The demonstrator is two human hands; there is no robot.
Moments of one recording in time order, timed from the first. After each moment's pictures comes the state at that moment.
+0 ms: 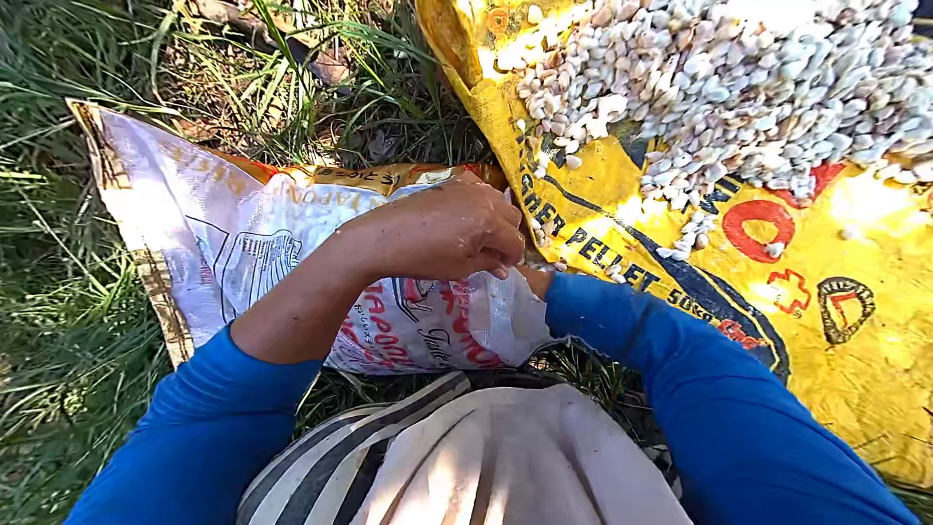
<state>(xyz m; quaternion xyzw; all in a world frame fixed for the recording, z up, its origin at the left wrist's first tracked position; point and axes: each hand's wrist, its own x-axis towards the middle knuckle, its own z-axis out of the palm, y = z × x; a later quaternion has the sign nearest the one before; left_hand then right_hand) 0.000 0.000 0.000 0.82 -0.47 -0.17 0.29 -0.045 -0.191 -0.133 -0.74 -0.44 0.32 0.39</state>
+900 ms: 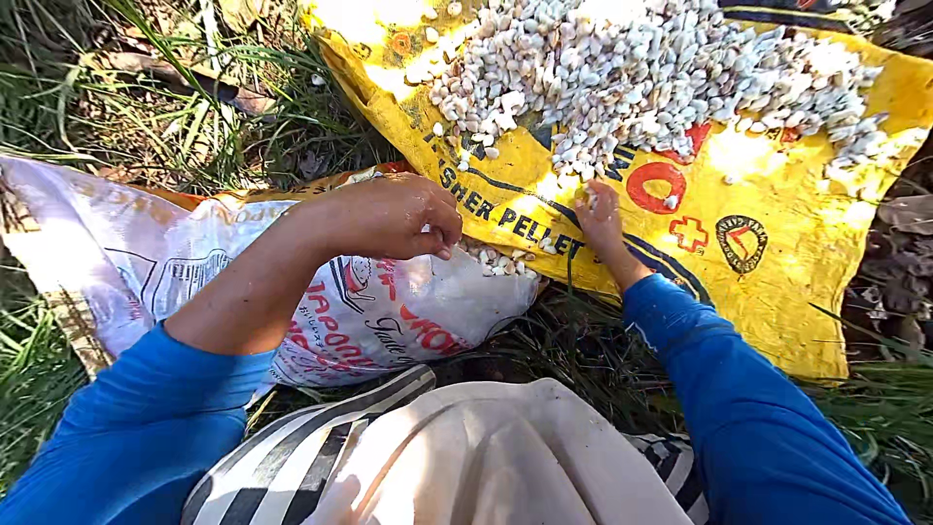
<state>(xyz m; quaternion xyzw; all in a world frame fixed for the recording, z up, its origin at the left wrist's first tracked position) -0.003 -0.047 0.003 0.81 -0.49 -0.22 0.23 0.011 -0.408 -0.225 -0.91 0.04 0.07 0.40</state>
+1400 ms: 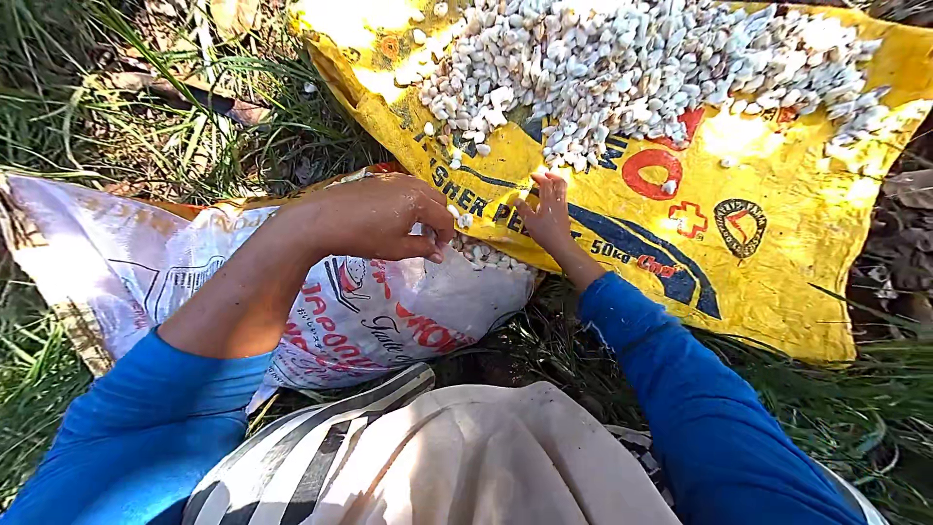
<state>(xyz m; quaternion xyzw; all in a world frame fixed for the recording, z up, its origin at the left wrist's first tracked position) -0.008 -0.055 0.007 0.81 -0.48 -0.24 0.21 -0.002 -0.320 -0.197 -0.89 0.01 0.12 0.45</state>
